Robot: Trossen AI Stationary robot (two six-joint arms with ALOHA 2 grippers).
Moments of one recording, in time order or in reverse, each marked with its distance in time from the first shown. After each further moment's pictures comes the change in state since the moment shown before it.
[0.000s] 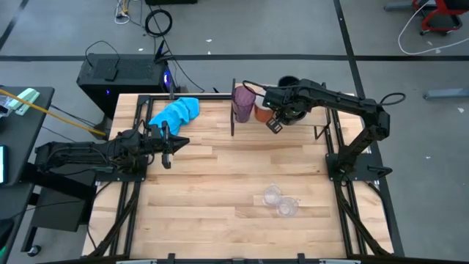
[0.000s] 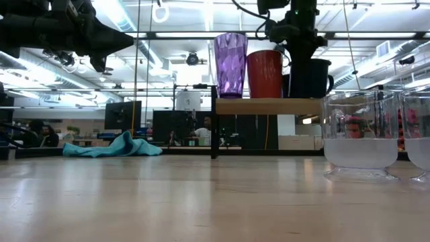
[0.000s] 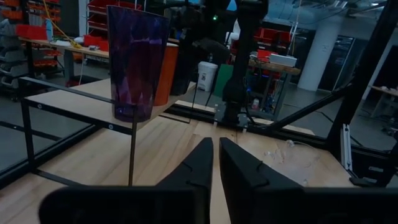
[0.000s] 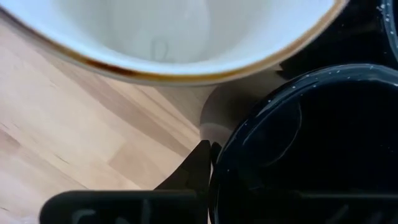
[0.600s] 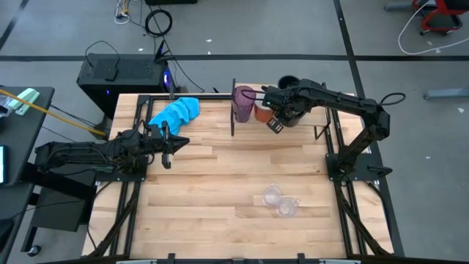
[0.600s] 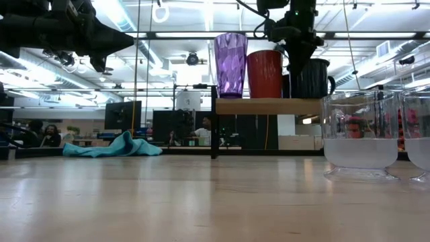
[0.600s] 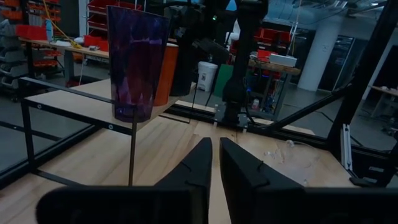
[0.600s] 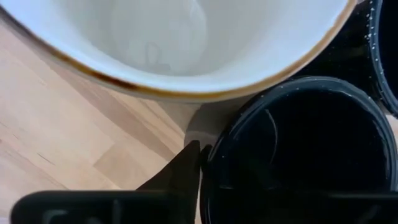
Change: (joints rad) left arm 0.000 0.000 0.000 0.000 0.000 0.001; right arm 0.000 0.000 0.000 0.013 0.035 -0.087
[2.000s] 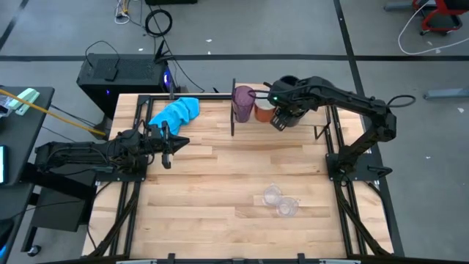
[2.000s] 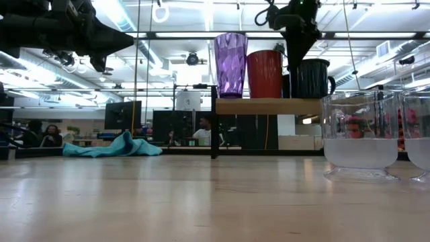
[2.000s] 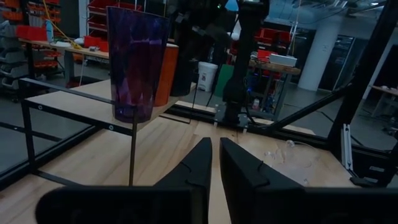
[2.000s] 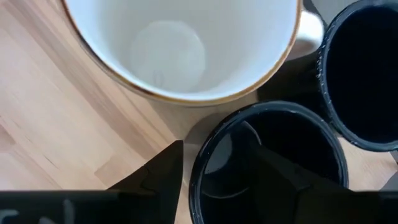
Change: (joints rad) left arm 0.000 0.000 0.000 0.001 0.000 0.004; right arm 0.001 -0.069 0.017 0.046 0.014 -0.112
